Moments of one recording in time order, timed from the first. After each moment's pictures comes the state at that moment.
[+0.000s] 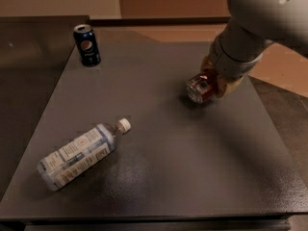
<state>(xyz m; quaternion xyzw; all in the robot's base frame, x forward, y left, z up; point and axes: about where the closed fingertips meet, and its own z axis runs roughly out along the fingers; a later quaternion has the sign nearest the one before) 0.553 -0.162 0.890 -0.84 0.50 -0.17 0.14</state>
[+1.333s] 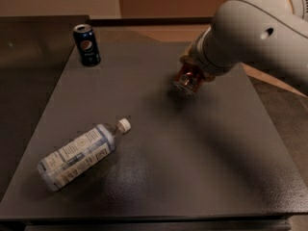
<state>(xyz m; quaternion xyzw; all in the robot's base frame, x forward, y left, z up) 0.586 -0.119 0.913 -0.89 0.28 -0.32 0.17</state>
